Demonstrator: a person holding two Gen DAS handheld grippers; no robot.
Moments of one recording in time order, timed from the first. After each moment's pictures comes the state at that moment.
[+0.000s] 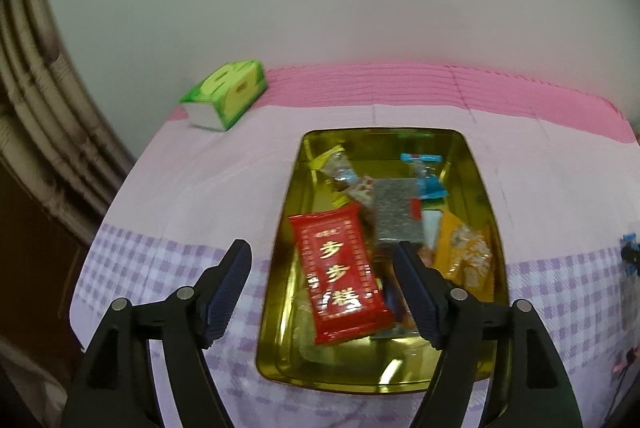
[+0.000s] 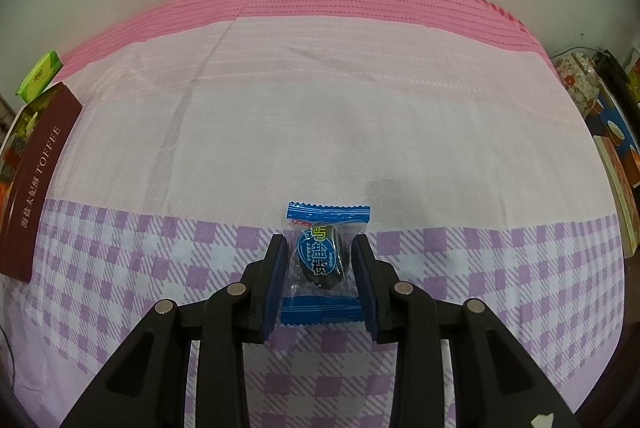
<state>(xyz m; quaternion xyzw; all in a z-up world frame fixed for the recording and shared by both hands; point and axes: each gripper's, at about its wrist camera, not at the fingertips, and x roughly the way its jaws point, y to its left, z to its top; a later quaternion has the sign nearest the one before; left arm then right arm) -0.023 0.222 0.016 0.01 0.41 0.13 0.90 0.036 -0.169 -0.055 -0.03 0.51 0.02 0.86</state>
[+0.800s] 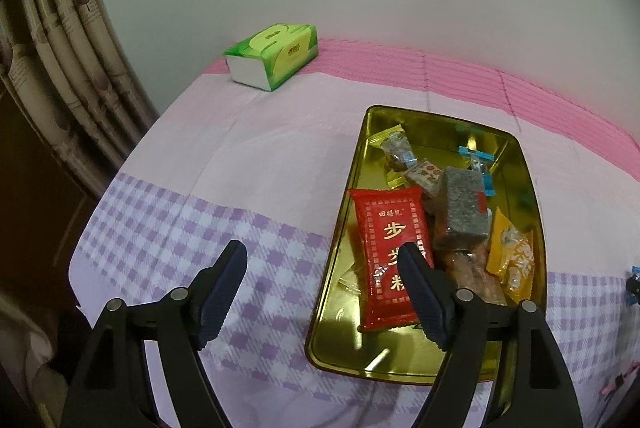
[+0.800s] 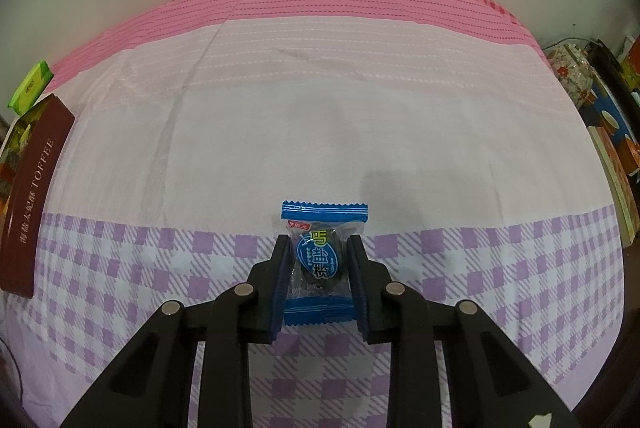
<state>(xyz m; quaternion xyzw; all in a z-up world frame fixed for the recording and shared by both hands) -0.031 0.269 0.007 -0.05 0.44 0.18 0.88 0.039 -0.169 -0.055 -0.02 0.51 0.00 0.86</state>
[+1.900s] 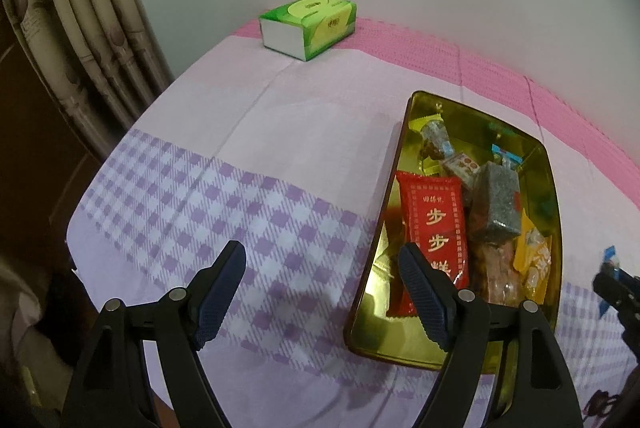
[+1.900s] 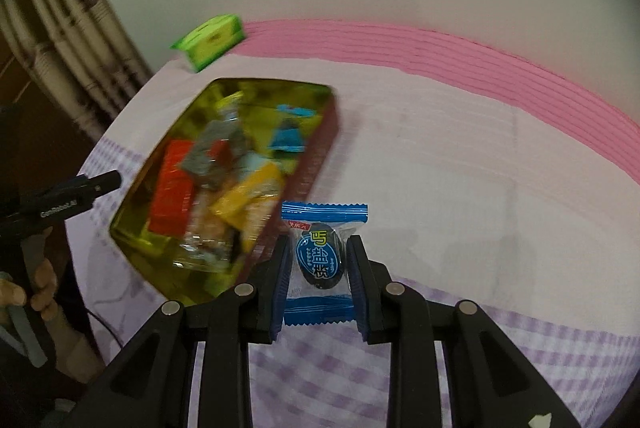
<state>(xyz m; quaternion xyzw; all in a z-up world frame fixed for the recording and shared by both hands) -0.046 0.301 -0.002 -0.11 0.46 0.20 0.85 0.022 0.060 0.004 -0.07 0.48 0.25 0.84</state>
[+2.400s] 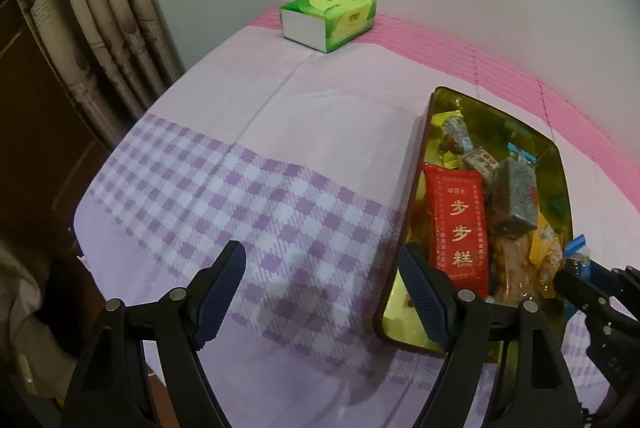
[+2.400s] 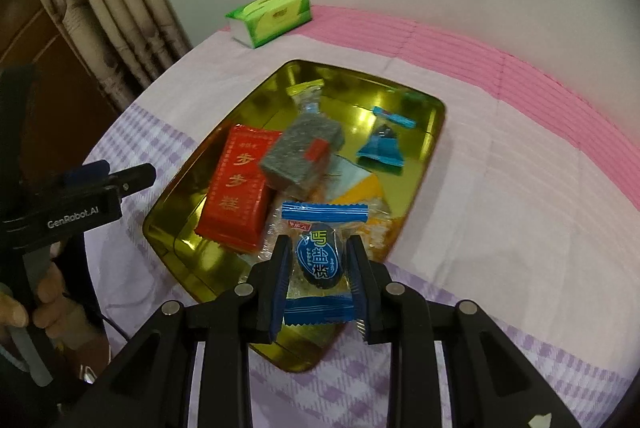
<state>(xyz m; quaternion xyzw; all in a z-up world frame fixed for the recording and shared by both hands) -0.060 0.315 -0.004 -0.13 0.47 0.22 0.85 0.011 0.138 -0.007 -0.12 0.48 0.31 0.81</state>
